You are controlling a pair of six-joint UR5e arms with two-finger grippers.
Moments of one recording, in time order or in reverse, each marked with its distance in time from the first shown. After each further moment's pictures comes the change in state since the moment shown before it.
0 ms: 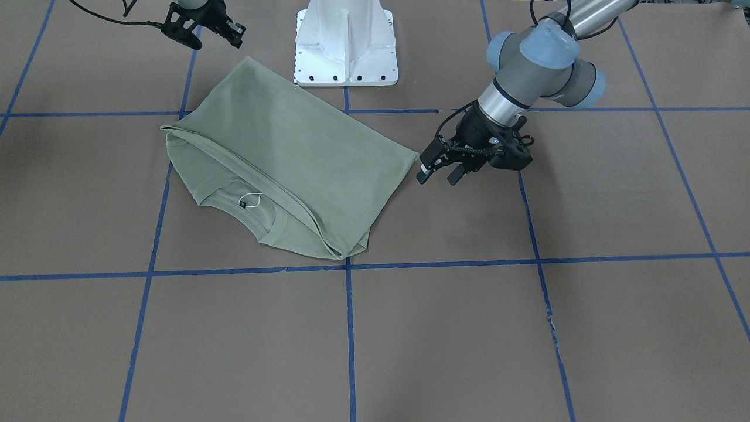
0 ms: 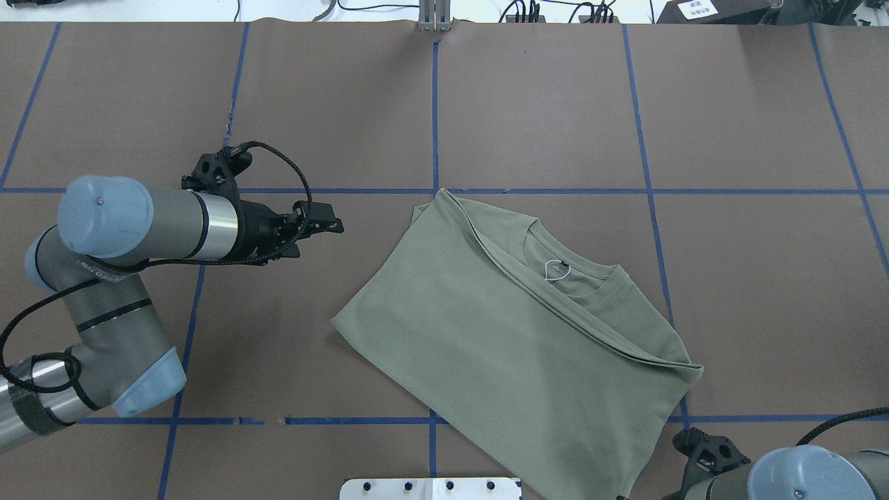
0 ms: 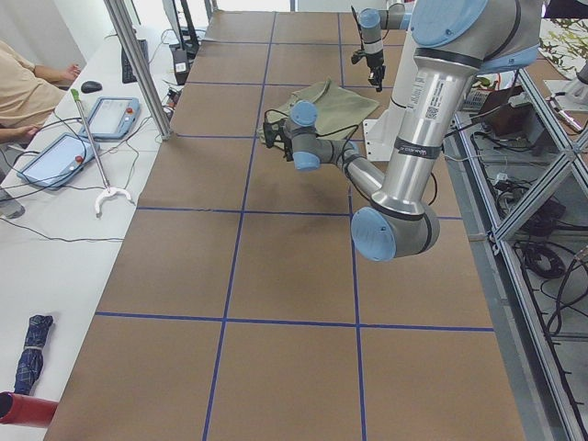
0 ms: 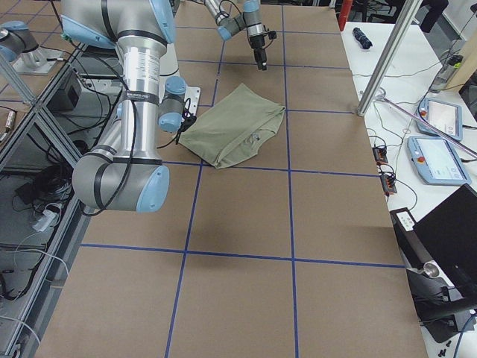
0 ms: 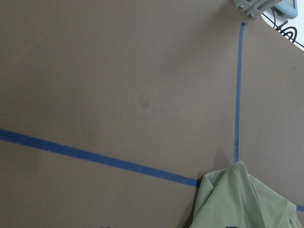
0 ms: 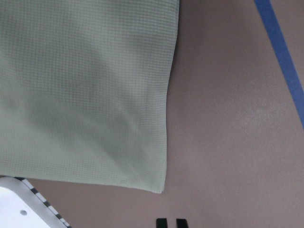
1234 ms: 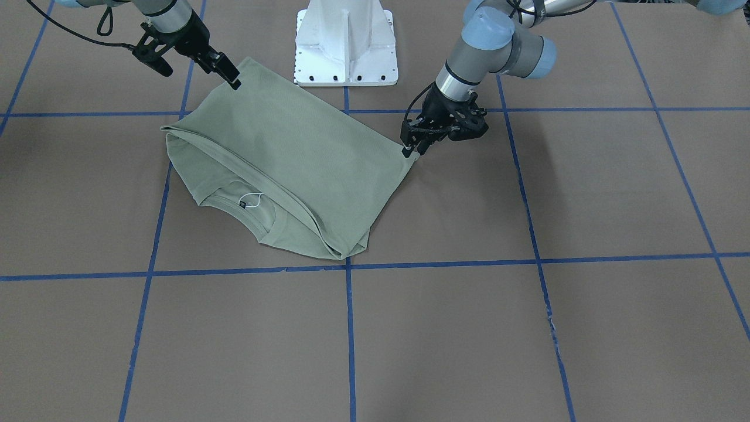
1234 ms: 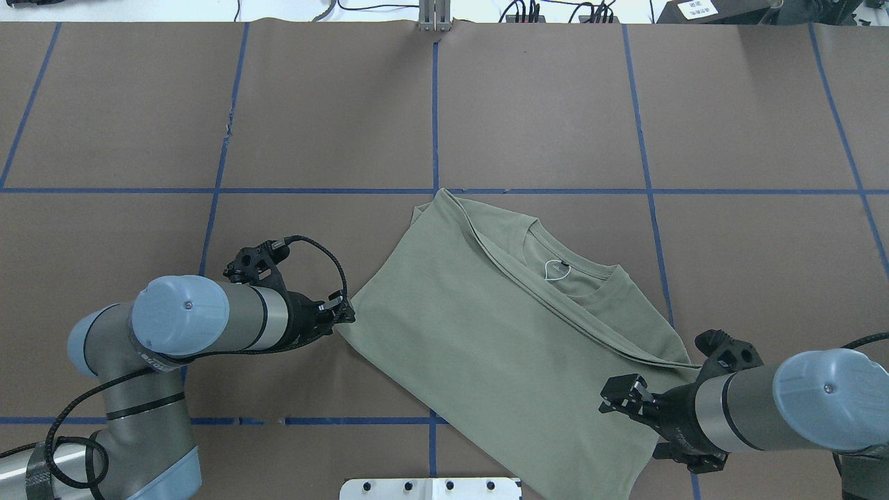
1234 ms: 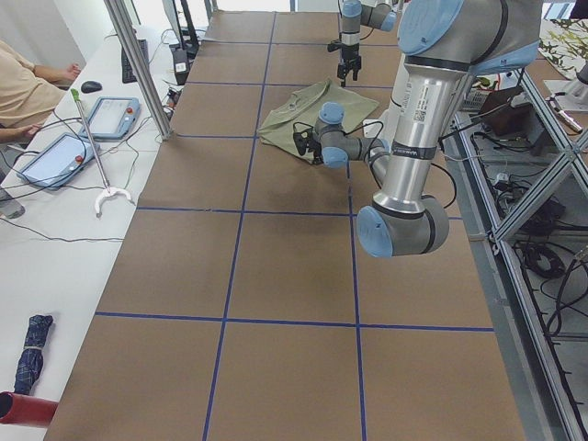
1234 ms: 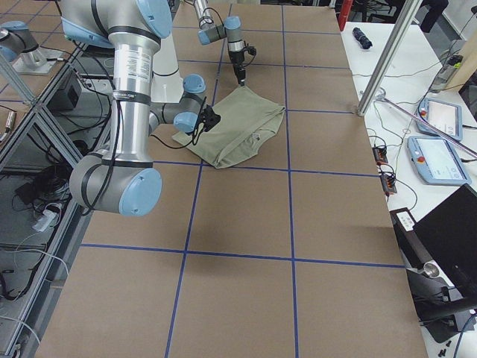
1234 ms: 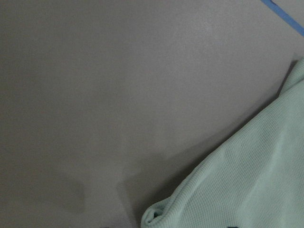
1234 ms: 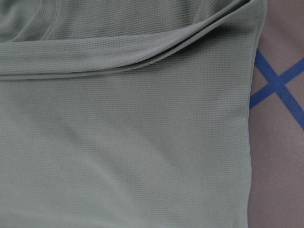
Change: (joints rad) left arm 0.198 -0.007 -0.035 0.213 0.149 -0.124; right arm 0.257 0.033 -0.026 0.000 -0.003 -0.015
